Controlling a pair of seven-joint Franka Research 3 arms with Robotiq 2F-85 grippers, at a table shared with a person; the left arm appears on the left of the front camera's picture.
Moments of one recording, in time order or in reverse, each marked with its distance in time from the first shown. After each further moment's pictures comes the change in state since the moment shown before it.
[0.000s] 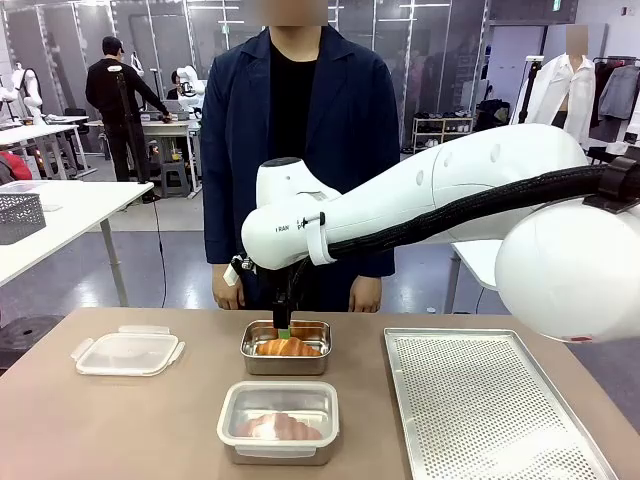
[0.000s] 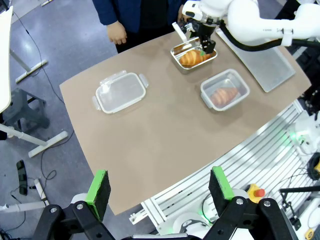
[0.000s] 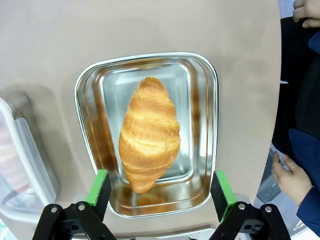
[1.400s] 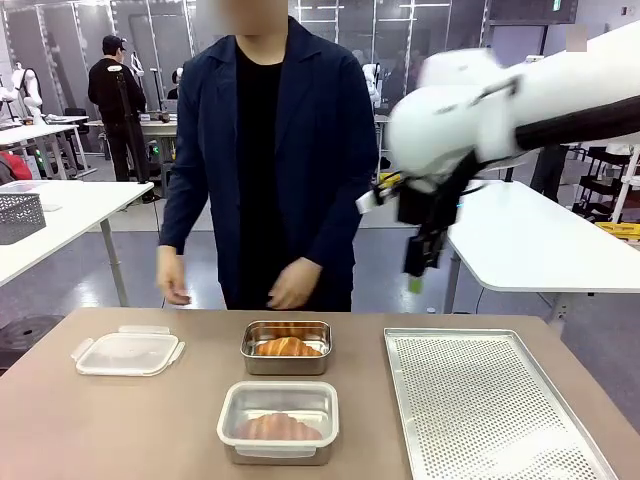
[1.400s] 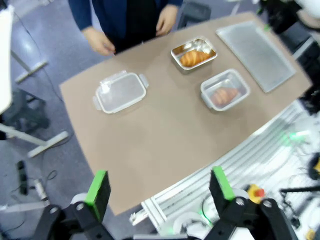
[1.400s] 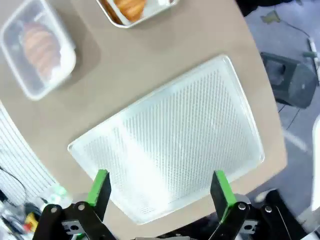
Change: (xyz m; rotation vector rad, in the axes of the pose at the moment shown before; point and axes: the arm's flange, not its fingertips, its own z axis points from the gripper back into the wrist) left arm 0.000 0.000 0.000 0.000 -0.001 0.000; right arm -0.263 0.050 0.174 0.011 -0.020 -0.484
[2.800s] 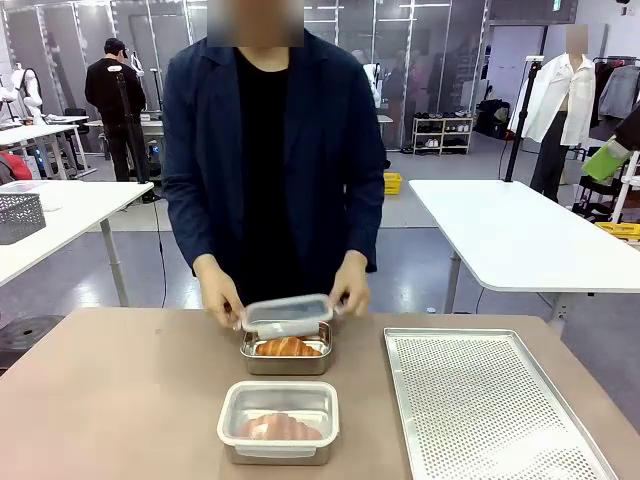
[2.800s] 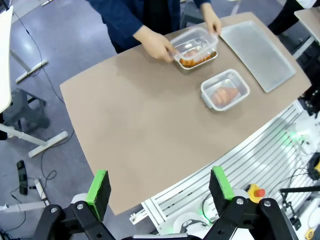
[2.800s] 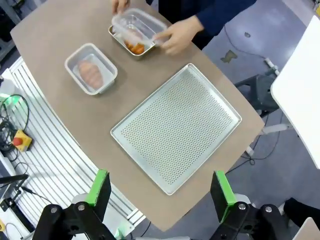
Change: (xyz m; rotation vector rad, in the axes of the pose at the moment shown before) left arm 0.000 0.000 0.000 0.000 0.000 0.000; right arm -0.236 0.091 0.231 -0.085 -0.454 -0.166
